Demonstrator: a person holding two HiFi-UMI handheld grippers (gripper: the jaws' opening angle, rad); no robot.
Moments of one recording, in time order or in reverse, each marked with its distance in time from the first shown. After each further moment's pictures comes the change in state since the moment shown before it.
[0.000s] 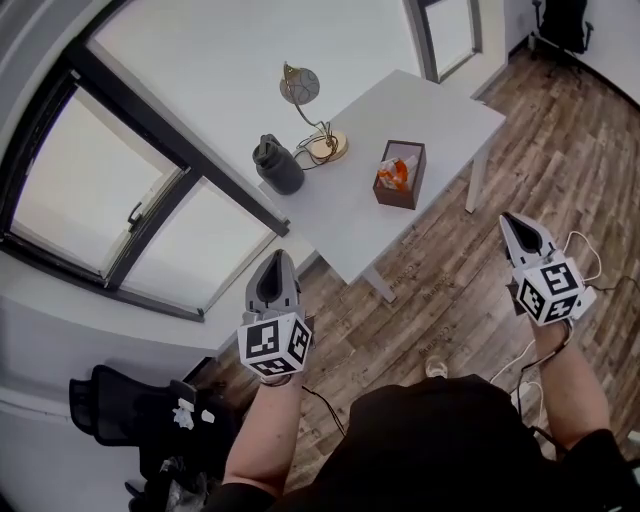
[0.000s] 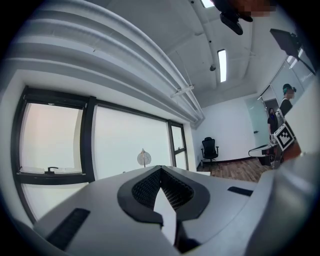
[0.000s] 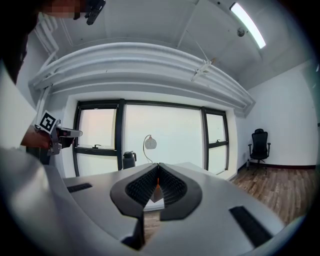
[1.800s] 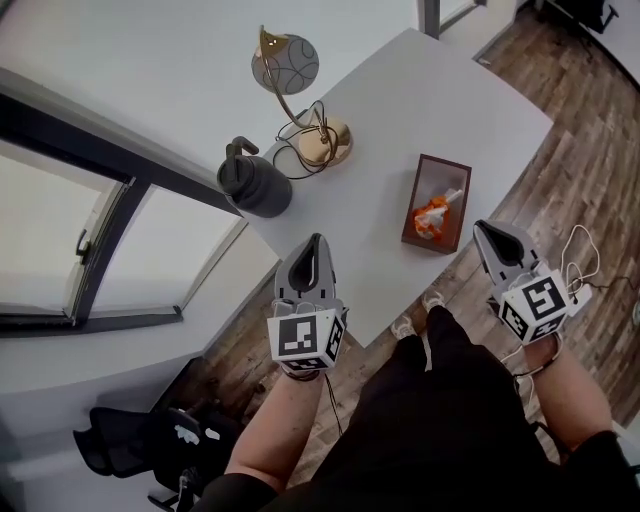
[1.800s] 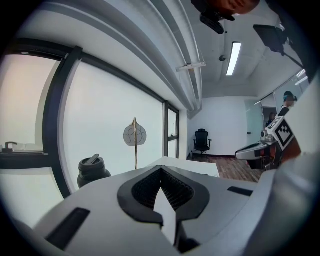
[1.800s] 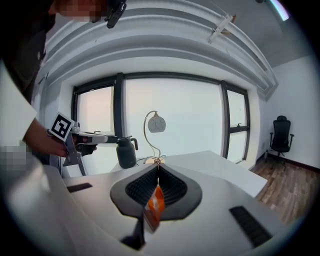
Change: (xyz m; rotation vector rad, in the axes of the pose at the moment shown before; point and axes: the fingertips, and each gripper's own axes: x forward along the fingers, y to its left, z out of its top) left arm 0.302 0.049 -0.107 -0.093 0.153 -0.164; right arm 0.300 0.021 -0.040 -0.021 0.197 0.131
